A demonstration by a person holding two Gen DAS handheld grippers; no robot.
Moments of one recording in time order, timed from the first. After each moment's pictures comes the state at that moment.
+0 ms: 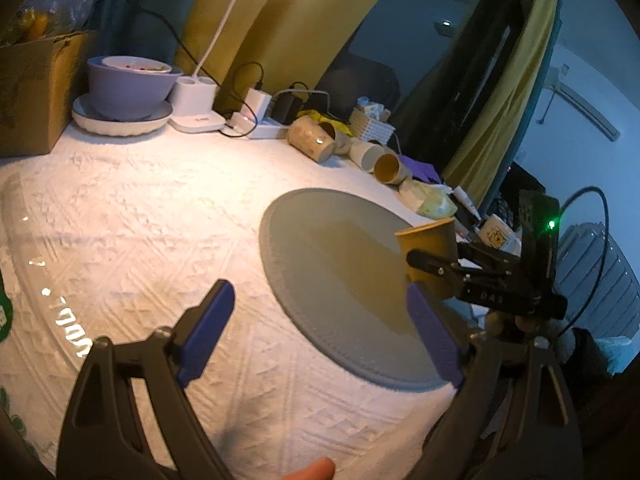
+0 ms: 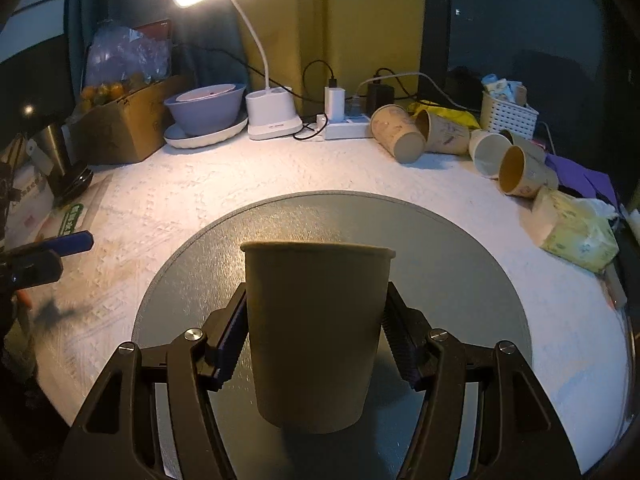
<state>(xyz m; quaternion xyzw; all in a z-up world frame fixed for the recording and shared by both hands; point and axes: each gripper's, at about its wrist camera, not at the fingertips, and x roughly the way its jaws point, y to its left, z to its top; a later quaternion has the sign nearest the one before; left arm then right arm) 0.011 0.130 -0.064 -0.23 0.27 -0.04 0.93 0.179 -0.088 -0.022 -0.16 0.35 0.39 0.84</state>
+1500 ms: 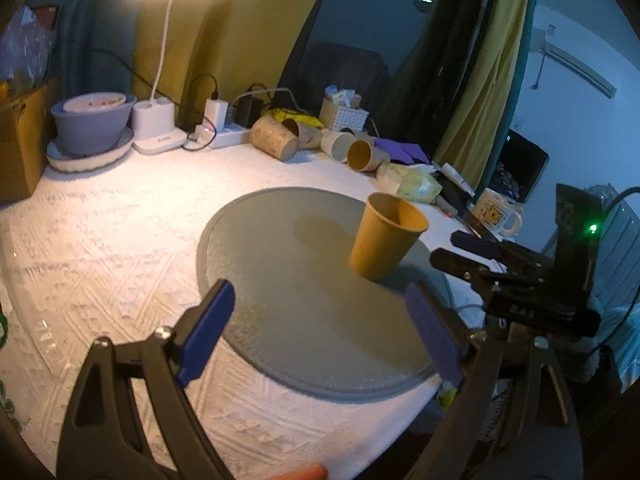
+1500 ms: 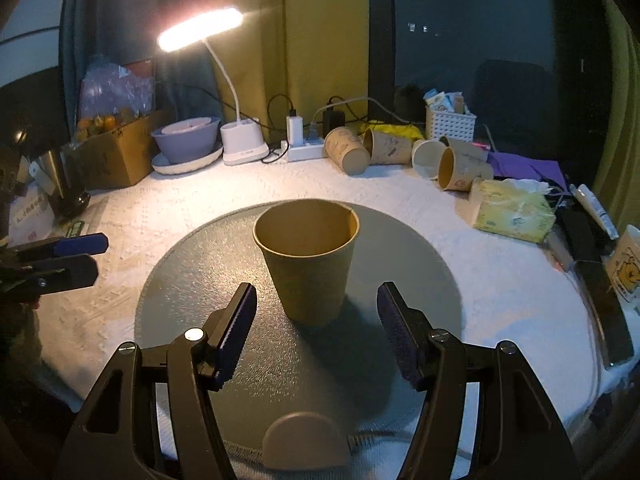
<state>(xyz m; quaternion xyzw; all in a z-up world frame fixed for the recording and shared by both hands) 0.024 0.054 -0.033 -0.16 0.28 -0.03 0.95 0.144 -0.160 0.006 -0.12 0.31 0.35 0.88</state>
